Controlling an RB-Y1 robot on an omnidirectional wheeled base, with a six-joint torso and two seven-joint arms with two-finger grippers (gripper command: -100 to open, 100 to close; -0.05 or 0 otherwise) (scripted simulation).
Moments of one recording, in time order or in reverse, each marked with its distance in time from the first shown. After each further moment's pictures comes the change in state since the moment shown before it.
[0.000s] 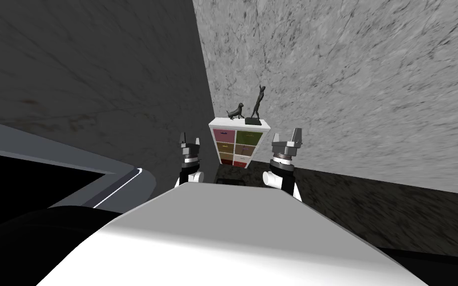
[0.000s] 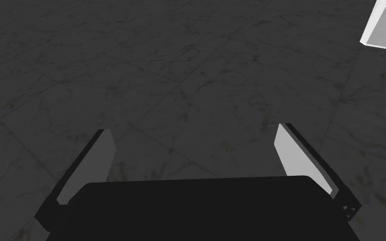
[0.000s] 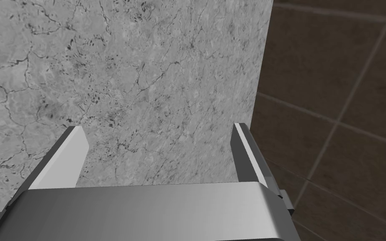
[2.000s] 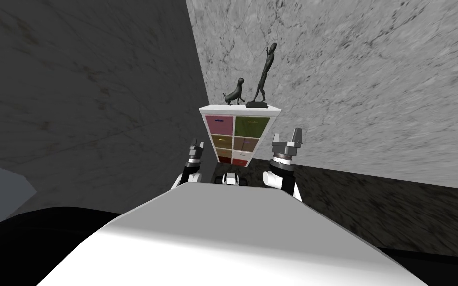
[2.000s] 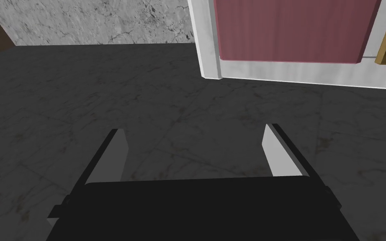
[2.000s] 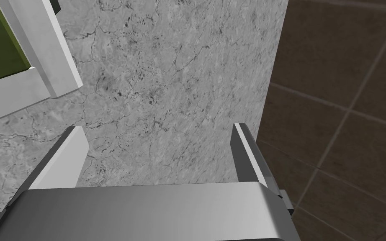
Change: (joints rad) left arm -0.047 0.195 0.001 0.154 -0.001 0.008 -0.007; right arm 0.000 0.000 0.000 0.000 0.000 0.000 0.000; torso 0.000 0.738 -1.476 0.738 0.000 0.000
